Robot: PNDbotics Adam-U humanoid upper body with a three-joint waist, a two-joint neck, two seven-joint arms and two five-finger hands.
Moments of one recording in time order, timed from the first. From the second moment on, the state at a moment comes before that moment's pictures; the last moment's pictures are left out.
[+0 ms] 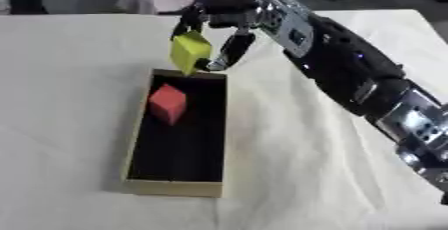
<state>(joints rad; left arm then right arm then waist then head) -0.21 1.08 0.34 -1.89 0.37 -0.24 0.90 -0.99 -0.59 0.53 -1.08 0.32 -0.67 0.49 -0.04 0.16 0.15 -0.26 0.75</state>
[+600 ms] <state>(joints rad) -0.21 1.08 0.33 -1.89 0.37 -0.24 0.90 -1.01 -0.56 0.56 -1.09 0.23 -0.64 0.52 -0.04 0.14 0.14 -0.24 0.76</state>
